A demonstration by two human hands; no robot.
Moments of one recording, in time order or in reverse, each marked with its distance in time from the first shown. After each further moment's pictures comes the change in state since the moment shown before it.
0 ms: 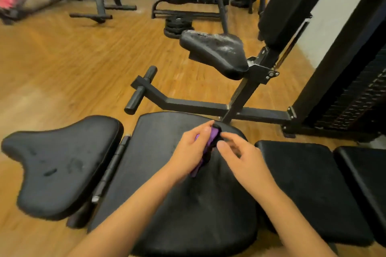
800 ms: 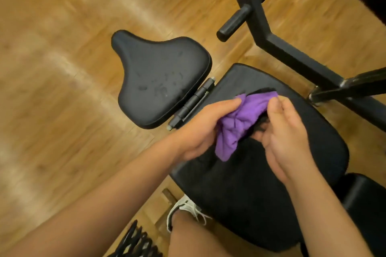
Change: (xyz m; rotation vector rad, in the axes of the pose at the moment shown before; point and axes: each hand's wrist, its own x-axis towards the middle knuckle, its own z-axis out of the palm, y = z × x) left_hand -0.039 0.028 -0.109 -0.601 0.355 -0.580; right_hand 0.083 -0.088 0.094 0.481 -0.512 0.393
